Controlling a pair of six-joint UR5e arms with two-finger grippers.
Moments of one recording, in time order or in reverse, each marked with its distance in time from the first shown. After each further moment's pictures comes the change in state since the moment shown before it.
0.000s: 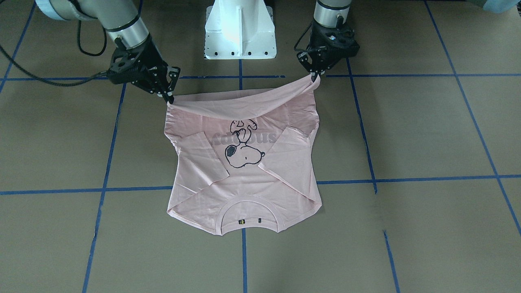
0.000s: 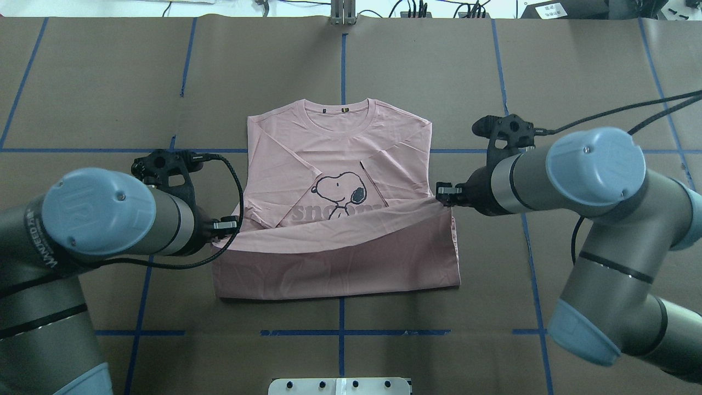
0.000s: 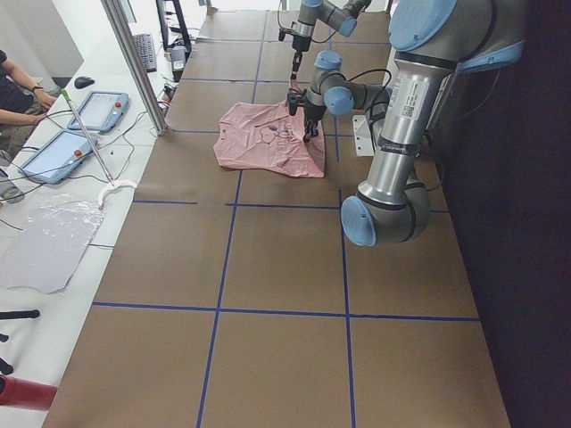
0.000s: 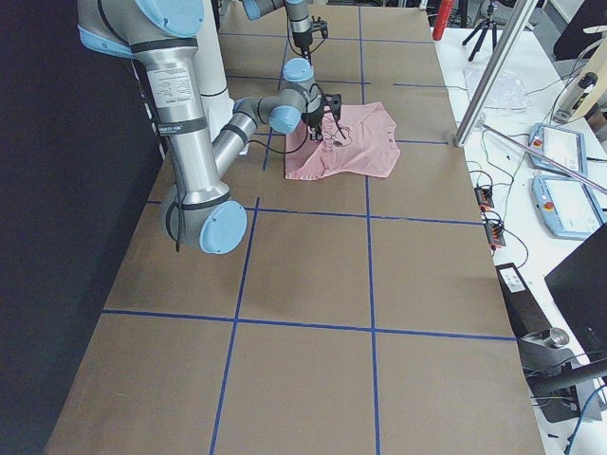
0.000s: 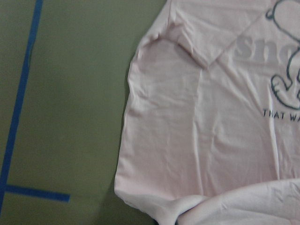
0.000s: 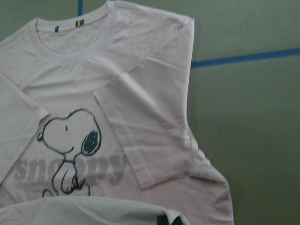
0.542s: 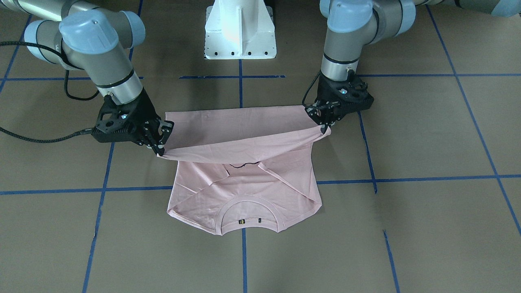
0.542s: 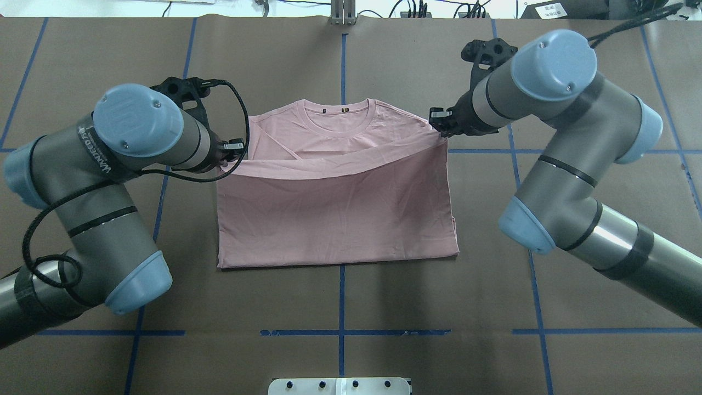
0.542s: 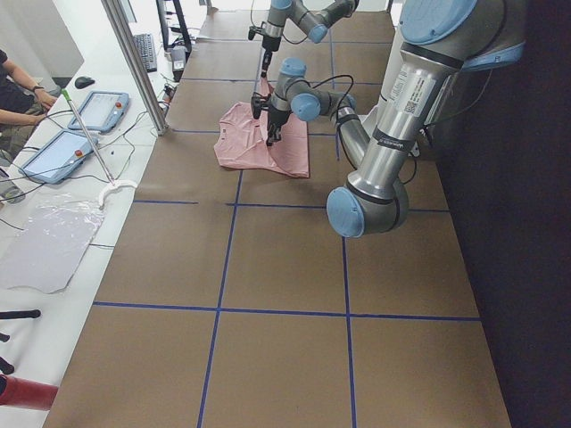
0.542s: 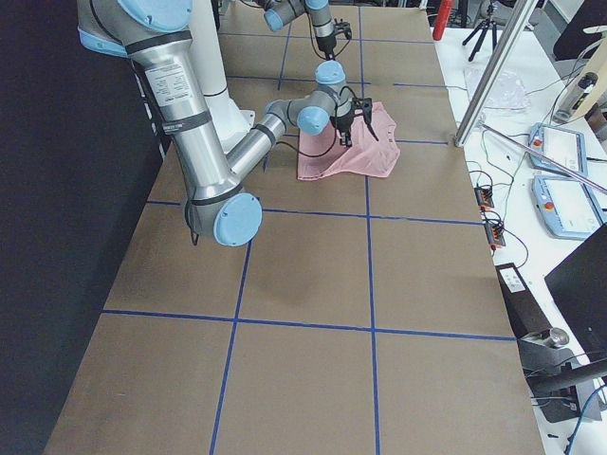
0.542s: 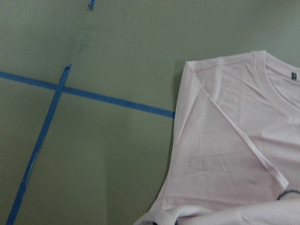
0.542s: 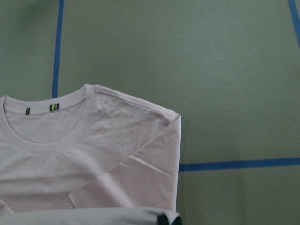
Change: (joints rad) left arm -0.172 -0.110 0.318 -0.222 -0.005 0.051; right arm 0.152 0.227 -0.312 0.001 0.057 -0.090
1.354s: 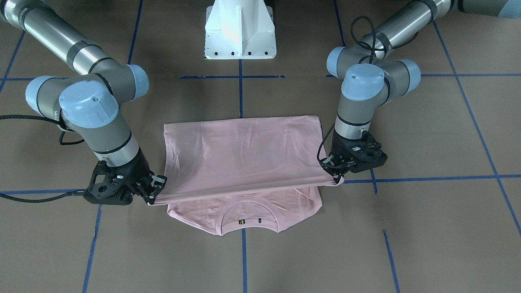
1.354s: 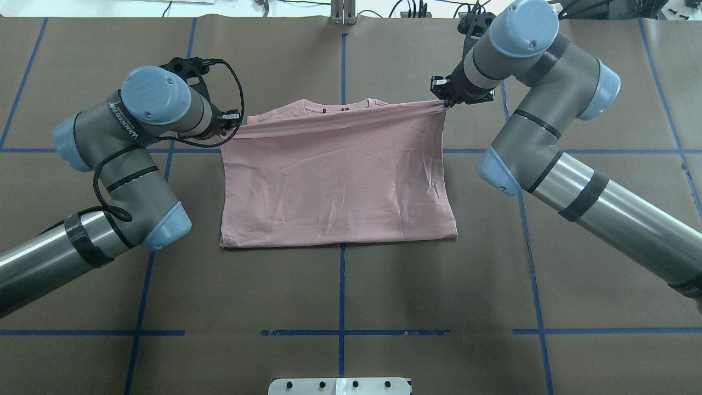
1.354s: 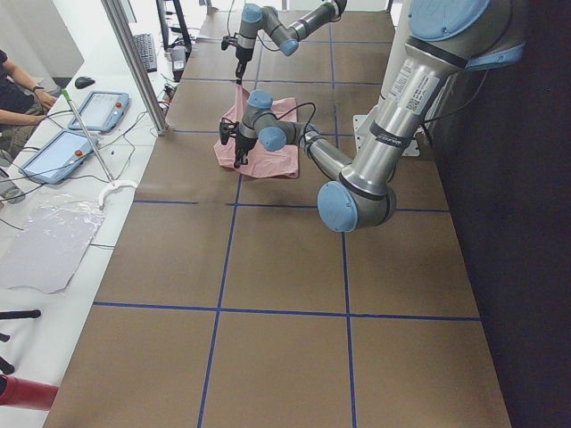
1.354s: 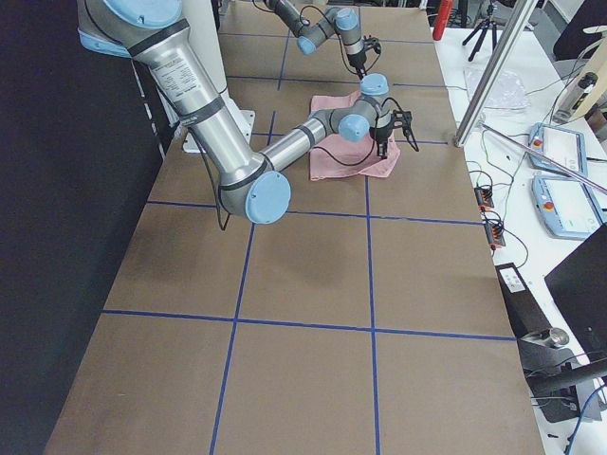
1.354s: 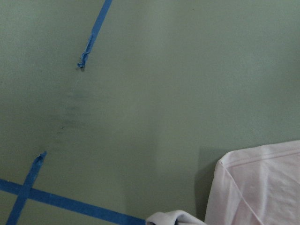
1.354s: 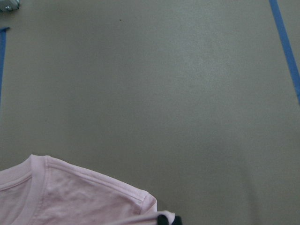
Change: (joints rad) left arm -0.071 -0.066 0.340 -0.281 0.003 0.036; right arm 0.070 0.113 -0.321 0.129 0.017 -0.038
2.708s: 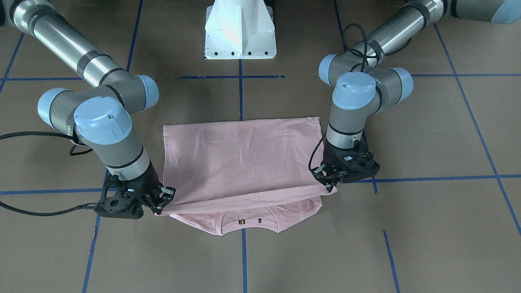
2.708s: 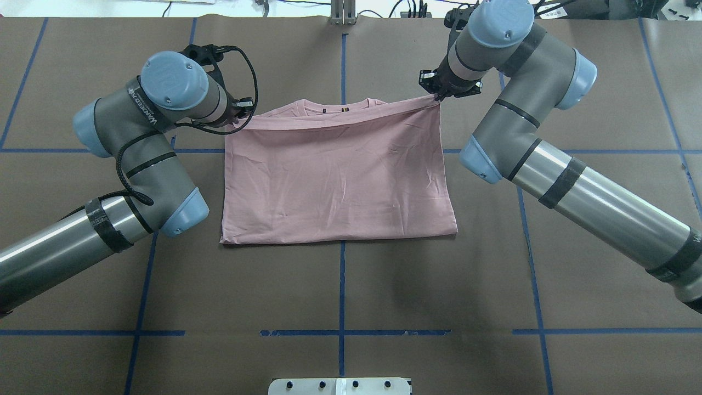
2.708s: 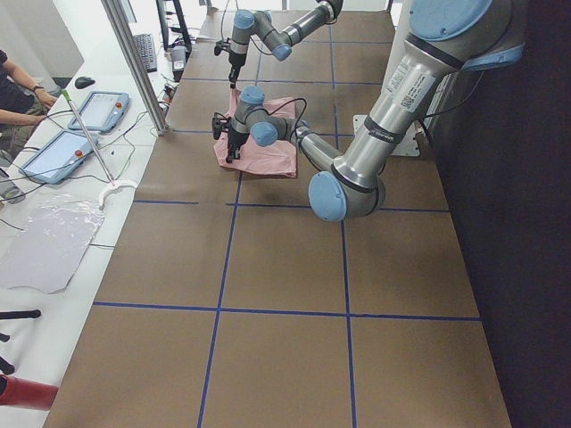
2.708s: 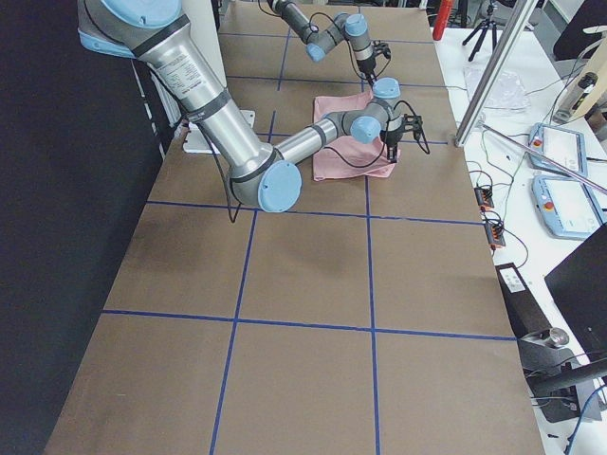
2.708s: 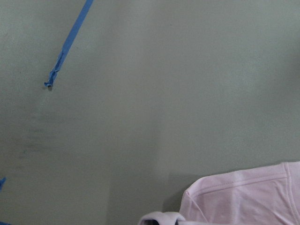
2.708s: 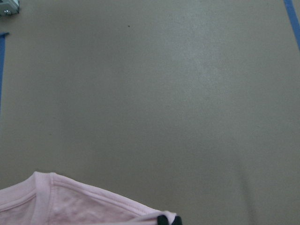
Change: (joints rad) left arm -0.009 -0.068 0.063 -0.010 0.002 0.000; right arm -0.004 0.069 -0.093 0.006 -0.006 -0.004
